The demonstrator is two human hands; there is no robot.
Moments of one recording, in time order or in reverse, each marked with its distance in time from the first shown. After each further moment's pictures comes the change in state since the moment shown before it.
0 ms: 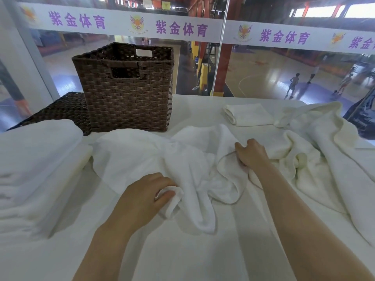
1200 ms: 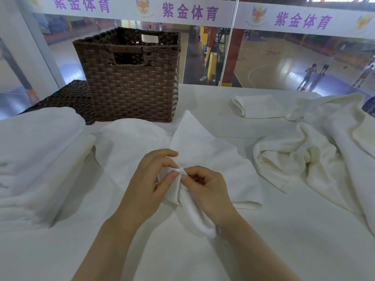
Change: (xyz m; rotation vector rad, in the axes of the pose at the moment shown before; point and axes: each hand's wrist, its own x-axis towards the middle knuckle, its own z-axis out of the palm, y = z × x) left_hand 0.005 0.016 -0.001 -0.353 0.348 0.118; right_hand -0.161 -0.036 0.065 0.824 -0.372 -0.378
